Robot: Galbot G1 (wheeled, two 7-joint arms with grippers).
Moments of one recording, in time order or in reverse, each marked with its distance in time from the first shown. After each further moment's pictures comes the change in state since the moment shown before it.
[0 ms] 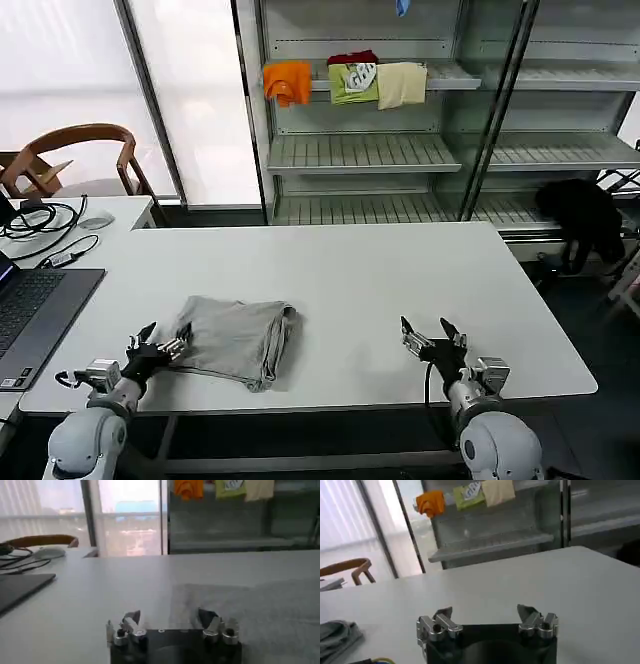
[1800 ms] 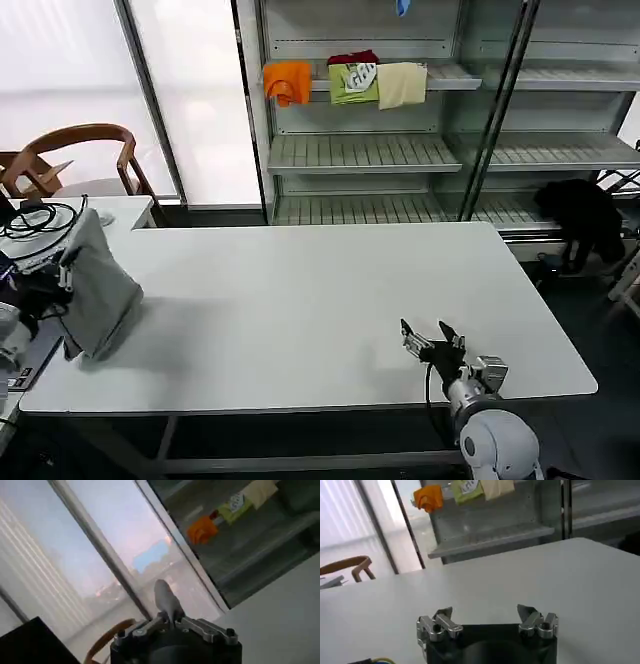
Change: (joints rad) left arm -0.040 0.219 -0.215 -0.252 0.314 0.021 0.152; right arm 0.014 -0.019 -0.008 -0.054 0.029 0.015 0.005
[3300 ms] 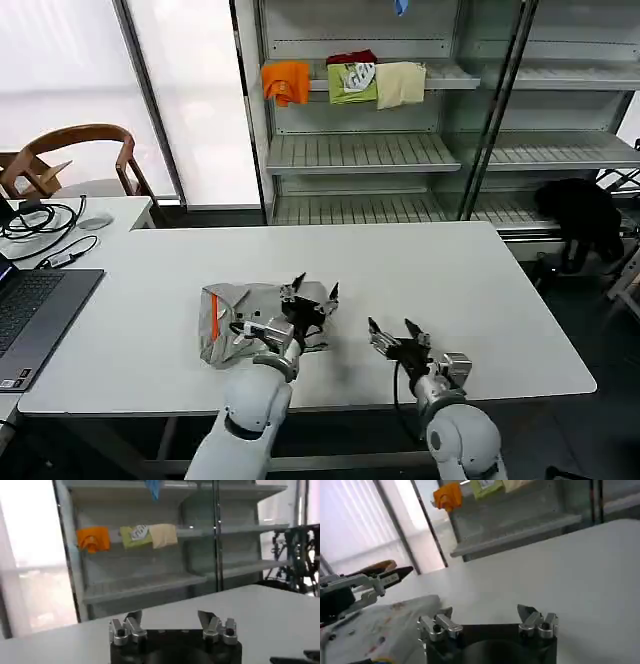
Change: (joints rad) left arm -0.192 -0.506 0.733 0.167 0.011 0.007 -0.358; right arm 0.060 0.110 -0.120 -0.057 0.021 0.000 -0.007
